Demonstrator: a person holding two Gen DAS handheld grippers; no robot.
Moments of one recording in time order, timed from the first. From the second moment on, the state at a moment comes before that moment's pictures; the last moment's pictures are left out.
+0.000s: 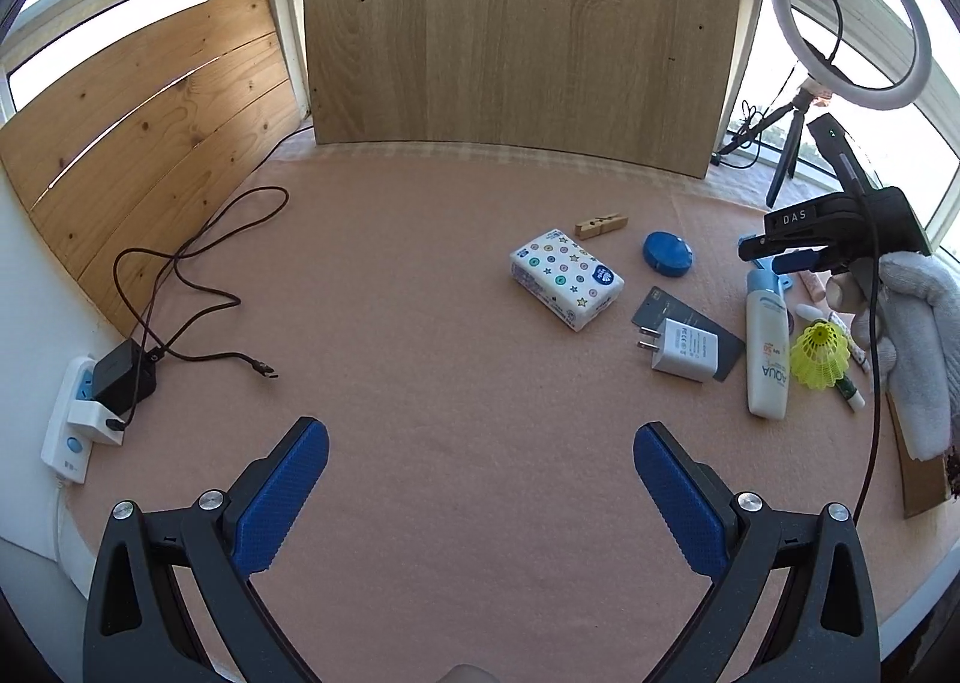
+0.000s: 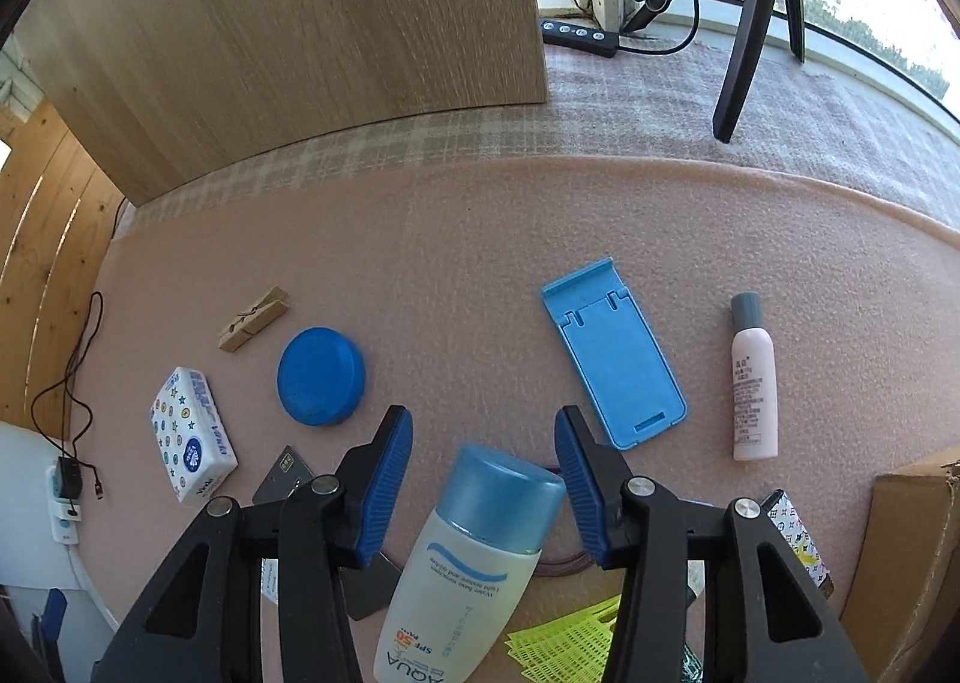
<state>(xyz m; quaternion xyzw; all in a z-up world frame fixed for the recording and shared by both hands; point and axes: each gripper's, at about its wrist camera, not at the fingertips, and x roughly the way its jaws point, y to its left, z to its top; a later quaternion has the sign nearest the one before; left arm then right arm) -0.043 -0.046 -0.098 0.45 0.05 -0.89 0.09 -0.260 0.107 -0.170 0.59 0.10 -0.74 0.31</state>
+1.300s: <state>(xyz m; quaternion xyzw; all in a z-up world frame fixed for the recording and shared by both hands) -0.066 0.035 -0.128 0.50 0.04 -0.86 -0.06 -0.118 0.231 -0.164 0.61 -0.01 -0.71 0.34</state>
